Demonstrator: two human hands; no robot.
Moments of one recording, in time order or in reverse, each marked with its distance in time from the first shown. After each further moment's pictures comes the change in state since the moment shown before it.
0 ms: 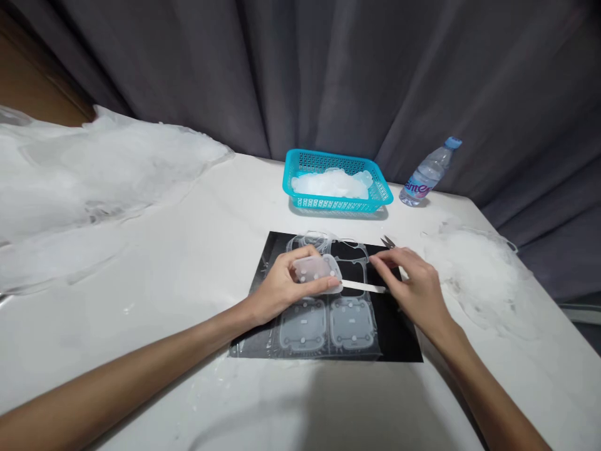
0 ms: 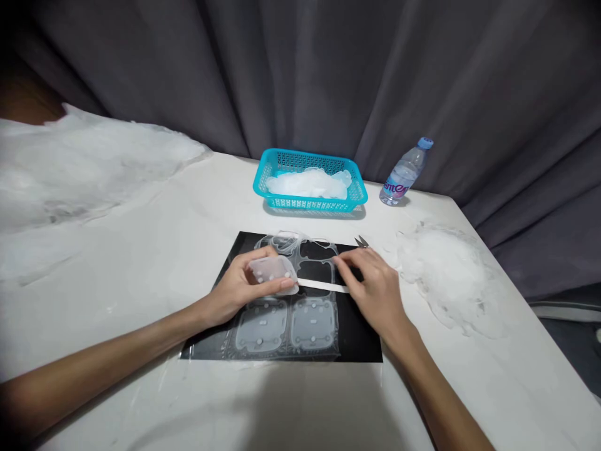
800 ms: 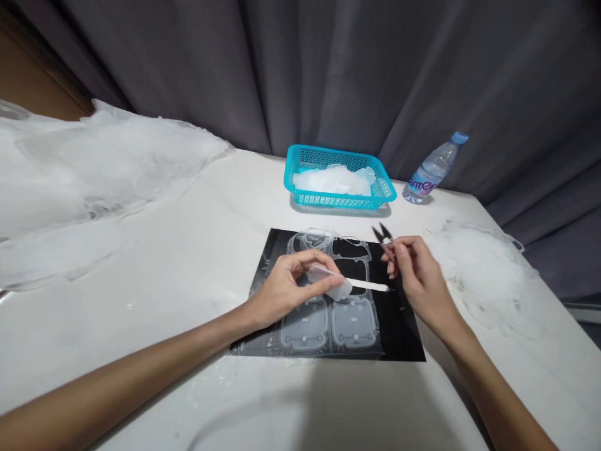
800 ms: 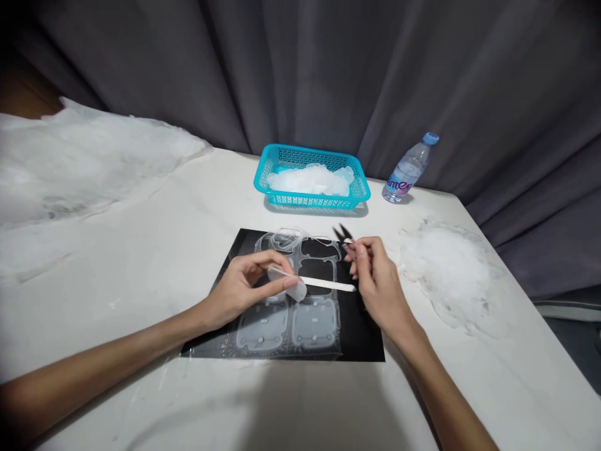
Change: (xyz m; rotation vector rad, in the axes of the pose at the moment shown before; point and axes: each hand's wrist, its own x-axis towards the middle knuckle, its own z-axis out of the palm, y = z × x) left_hand -0.002 0.001 0.004 0.078 -0.049 0.136; right_hand 0.001 -0.001 -0.004 0.369 -0.005 0.290
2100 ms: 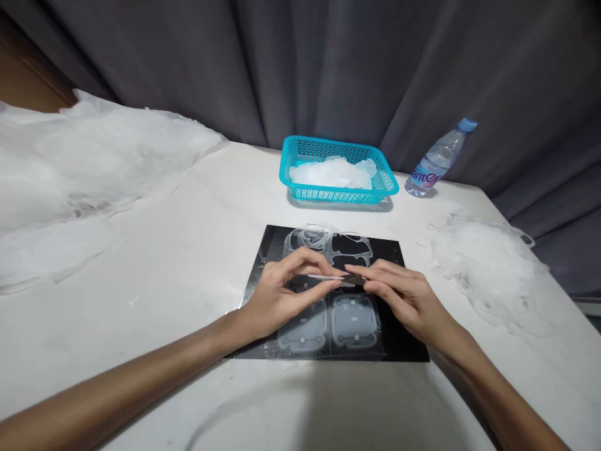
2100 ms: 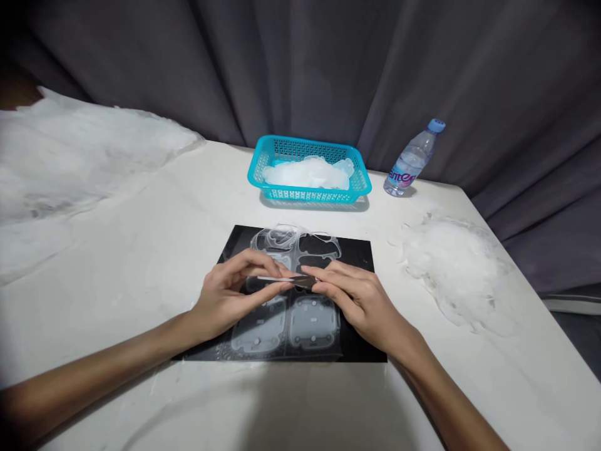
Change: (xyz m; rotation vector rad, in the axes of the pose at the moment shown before) left_hand -0.010 -0.007 0.002 0.243 0.115 0.306; right_hand -0.009 -0.017 0.002 0.069 -0.393 -0.331
